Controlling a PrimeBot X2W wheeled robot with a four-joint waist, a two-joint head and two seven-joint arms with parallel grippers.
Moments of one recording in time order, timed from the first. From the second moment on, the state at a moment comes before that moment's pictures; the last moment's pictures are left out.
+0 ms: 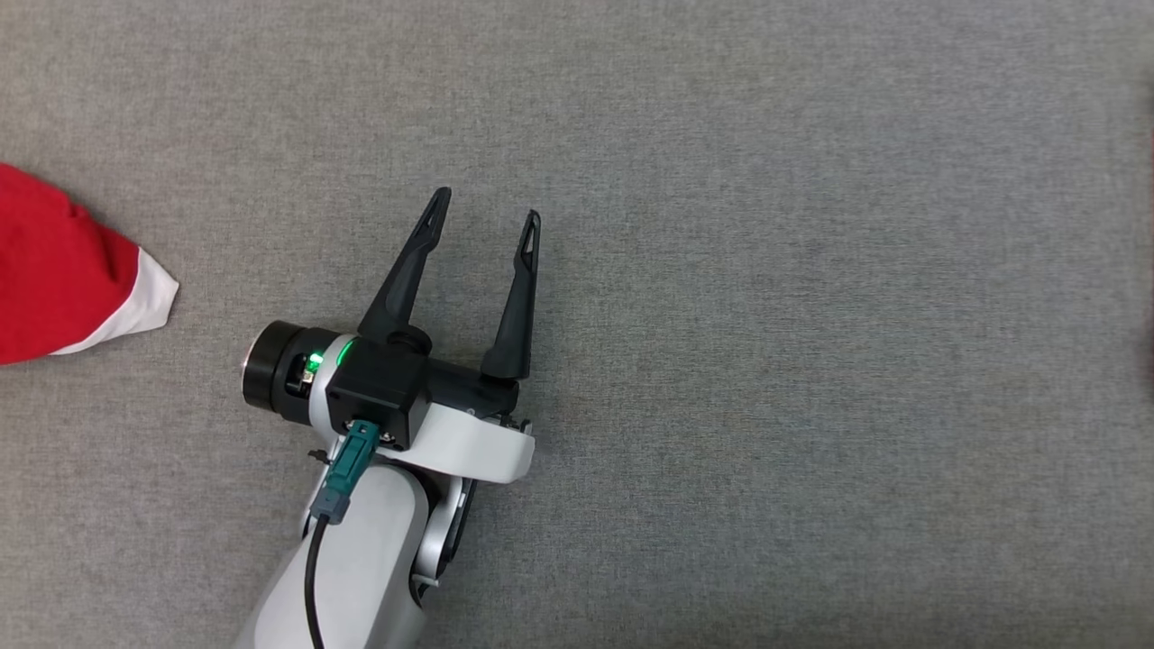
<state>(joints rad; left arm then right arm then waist) -0.40 0.05 -0.40 0.12 -0.16 0.15 -0.26 -0.82 -0.98 0.81 0.90 0.86 0.13 -0.13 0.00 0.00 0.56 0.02</state>
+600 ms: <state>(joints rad) -0.40 0.05 -0.40 0.14 -0.17 0.16 -0.26 -0.95 -0.87 0.79 1.16 0.71 0.13 -0.19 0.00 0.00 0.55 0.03</state>
